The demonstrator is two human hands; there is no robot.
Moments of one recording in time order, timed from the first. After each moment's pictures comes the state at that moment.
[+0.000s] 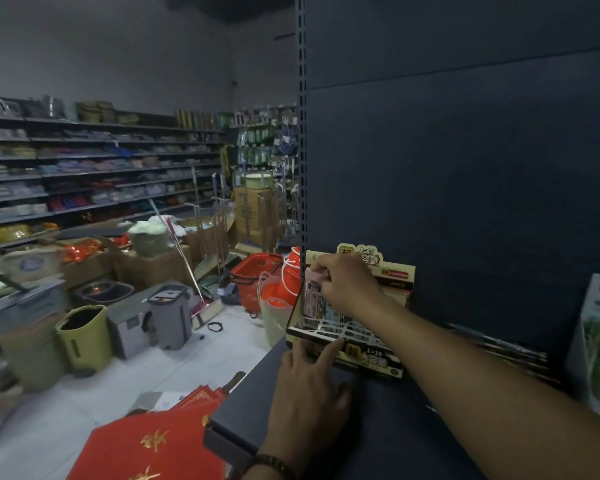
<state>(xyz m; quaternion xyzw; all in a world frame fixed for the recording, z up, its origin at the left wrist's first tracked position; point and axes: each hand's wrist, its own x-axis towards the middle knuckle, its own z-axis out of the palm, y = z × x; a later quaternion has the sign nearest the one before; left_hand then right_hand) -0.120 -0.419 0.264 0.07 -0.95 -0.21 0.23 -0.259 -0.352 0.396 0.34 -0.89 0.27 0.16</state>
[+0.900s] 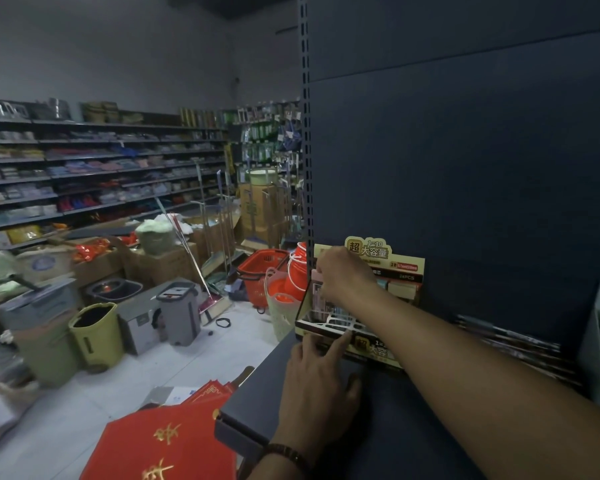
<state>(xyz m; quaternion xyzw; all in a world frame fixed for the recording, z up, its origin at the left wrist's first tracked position) -0.118 -0.421 0.264 0.06 -0.95 -0.19 0.23 -0.248 -0.375 0.403 0.31 -0.93 0.12 0.18</state>
